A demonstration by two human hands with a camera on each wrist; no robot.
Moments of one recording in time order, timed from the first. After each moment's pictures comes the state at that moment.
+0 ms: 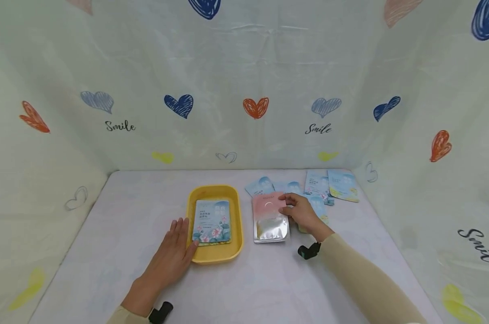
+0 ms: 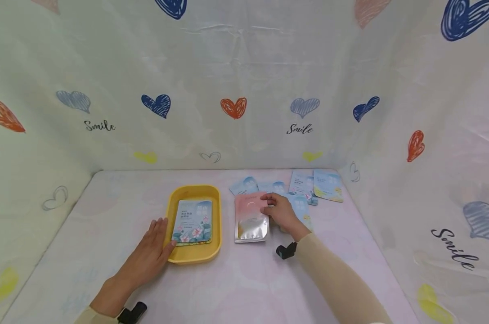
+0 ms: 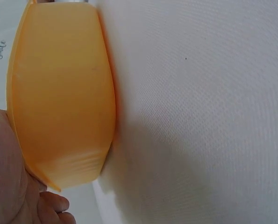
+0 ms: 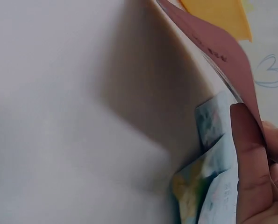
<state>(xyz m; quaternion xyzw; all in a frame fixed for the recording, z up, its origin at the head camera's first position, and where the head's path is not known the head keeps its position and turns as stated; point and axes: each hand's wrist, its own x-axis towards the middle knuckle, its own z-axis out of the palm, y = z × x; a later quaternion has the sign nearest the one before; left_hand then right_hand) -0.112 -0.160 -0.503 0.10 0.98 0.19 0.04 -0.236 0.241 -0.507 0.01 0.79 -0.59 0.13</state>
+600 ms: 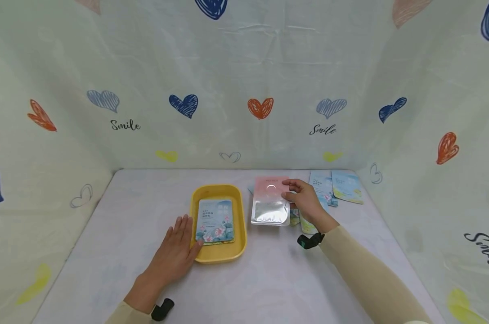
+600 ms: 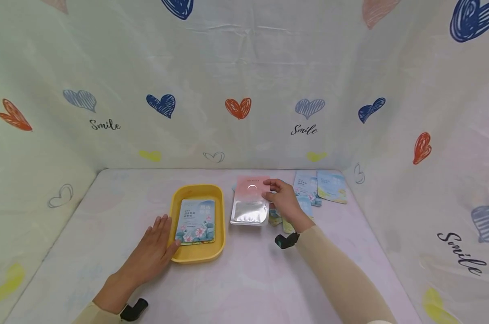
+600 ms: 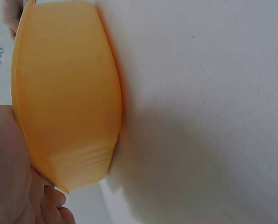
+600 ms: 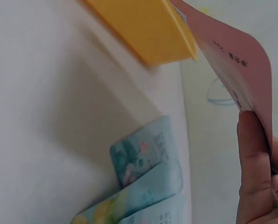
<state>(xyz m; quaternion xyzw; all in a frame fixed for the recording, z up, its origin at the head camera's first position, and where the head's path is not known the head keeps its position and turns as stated) -0.115 -0.163 -0.500 0.12 0.98 0.17 0.02 -0.247 0.224 -0.462 0.03 0.79 -0.61 0.07</state>
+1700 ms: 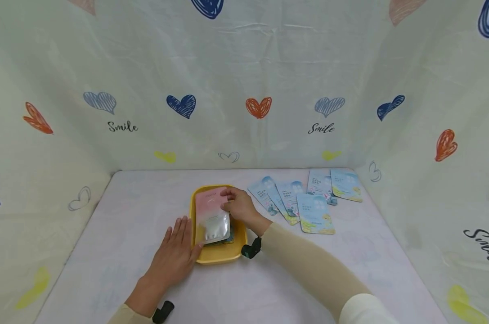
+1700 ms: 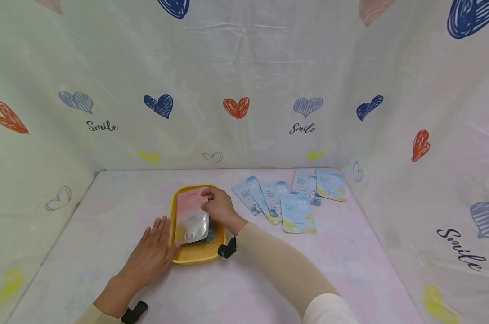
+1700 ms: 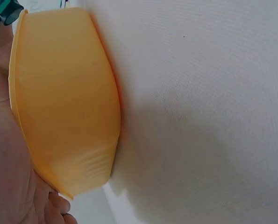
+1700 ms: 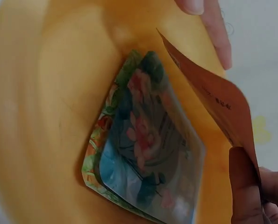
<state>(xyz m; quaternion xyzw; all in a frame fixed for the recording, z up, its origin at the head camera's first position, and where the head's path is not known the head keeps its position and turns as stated) -0.114 -0.161 -0.499 0.13 0.98 0.13 -0.01 -0.242 0.051 -0.478 -0.04 0.83 -0.55 0.11</state>
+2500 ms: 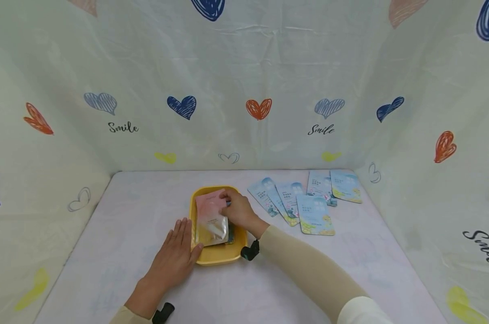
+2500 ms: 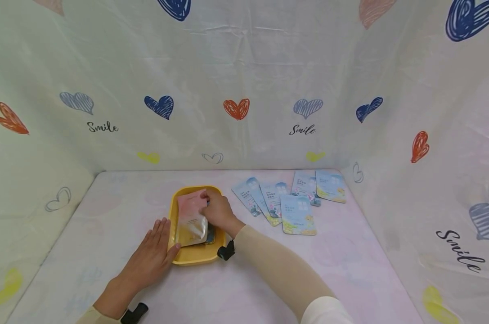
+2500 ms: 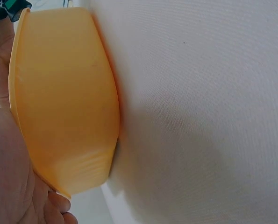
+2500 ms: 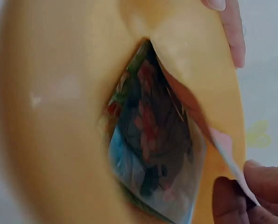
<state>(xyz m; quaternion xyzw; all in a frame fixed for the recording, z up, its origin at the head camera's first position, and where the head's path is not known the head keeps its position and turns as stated) -0.113 -0.162 -0.501 0.14 0.98 0.16 -0.01 -0.237 0.047 -0.475 -0.10 0.89 -0.44 0.08</state>
